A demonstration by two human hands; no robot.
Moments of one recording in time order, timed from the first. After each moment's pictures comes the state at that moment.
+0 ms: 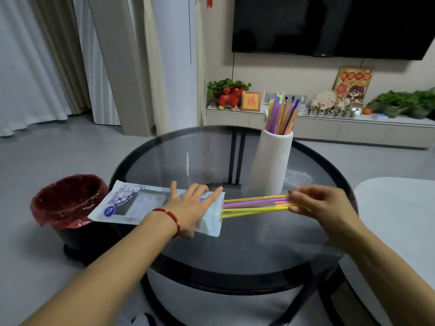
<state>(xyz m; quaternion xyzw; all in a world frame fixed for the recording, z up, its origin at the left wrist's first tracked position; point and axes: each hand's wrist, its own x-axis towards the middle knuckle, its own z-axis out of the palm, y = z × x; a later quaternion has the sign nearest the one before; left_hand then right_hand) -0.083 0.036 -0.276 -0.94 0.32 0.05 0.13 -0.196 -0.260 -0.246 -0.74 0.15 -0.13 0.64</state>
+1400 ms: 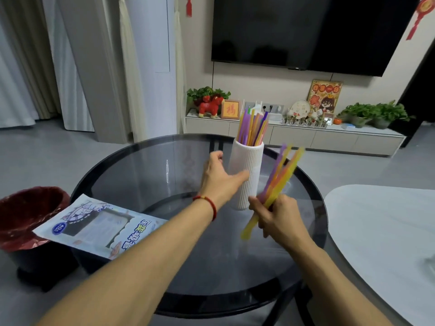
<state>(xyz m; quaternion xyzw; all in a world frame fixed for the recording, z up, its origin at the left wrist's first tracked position) -0.070 -0.110 -0.230 -0.80 0.14 -0.04 -0.58 -0.172 -0.249 -0.260 -0.89 0.04 -0.23 0.38</state>
